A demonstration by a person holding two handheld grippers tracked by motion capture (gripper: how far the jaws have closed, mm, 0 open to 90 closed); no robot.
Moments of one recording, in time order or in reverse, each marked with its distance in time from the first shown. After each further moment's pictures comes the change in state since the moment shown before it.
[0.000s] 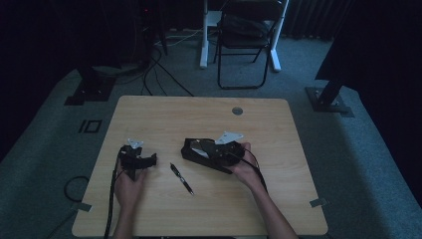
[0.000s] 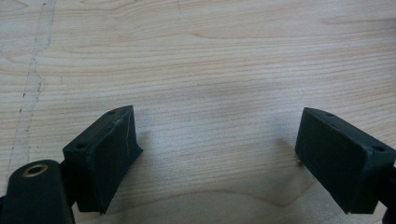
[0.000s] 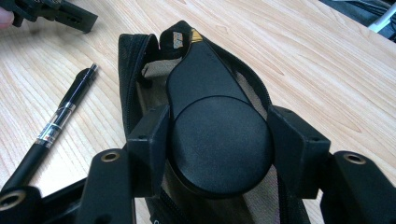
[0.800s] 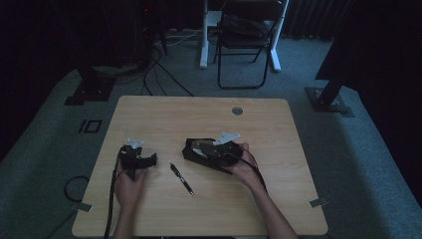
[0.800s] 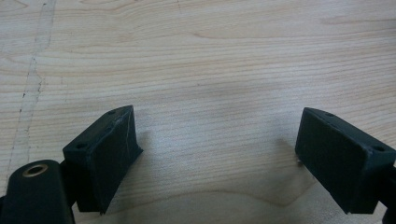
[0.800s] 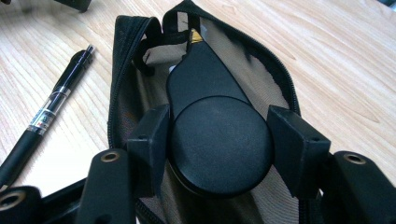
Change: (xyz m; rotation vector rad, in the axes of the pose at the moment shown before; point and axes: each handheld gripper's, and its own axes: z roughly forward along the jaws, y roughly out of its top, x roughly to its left) left arm 0.000 0.000 0.000 0.000 0.000 0.000; right arm -0.001 -0.003 0.011 0.065 0.022 -0.003
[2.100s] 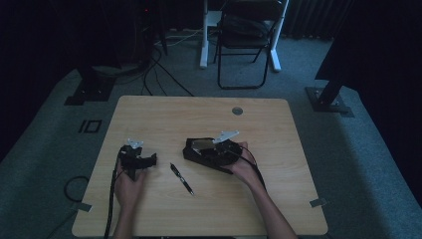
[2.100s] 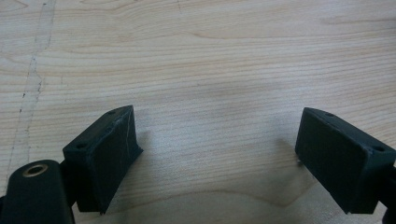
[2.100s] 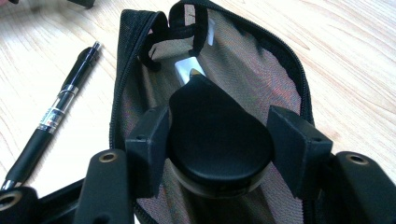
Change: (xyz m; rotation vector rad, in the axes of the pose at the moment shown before) left arm 0.000 0.000 0.000 0.000 0.000 0.000; right arm -0.005 0.002 0.004 0.035 0.053 0.035
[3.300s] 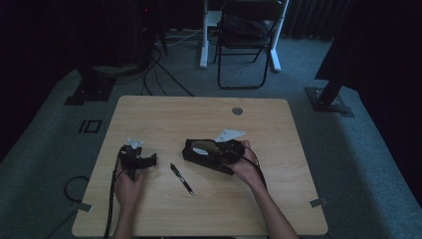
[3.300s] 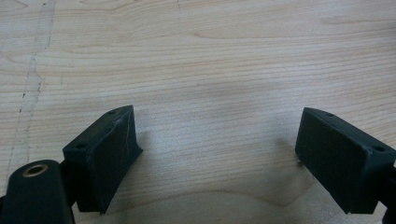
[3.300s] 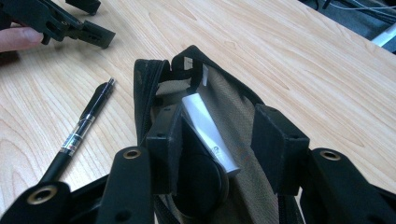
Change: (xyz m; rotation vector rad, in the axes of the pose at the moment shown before) left arm 0.000 0.000 0.000 -0.002 0.000 -0.002; right arm 0.008 0.009 -0.027 -0.126 -0.033 -0.039
